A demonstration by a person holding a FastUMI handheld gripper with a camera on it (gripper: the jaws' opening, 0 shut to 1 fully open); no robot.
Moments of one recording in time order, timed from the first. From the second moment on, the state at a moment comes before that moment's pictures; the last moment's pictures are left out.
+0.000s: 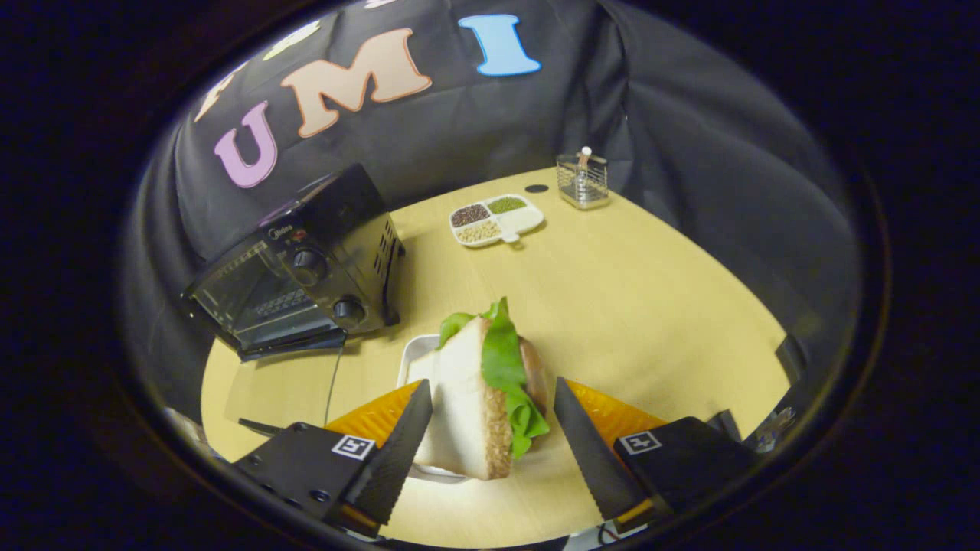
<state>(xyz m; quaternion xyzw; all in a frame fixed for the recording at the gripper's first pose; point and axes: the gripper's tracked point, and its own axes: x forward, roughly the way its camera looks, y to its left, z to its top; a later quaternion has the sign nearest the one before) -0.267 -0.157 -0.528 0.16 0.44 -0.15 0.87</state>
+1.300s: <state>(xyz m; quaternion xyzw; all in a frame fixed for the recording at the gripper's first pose) -0.203 -0.057 -0.437 0.35 0.41 -0.08 0.84</state>
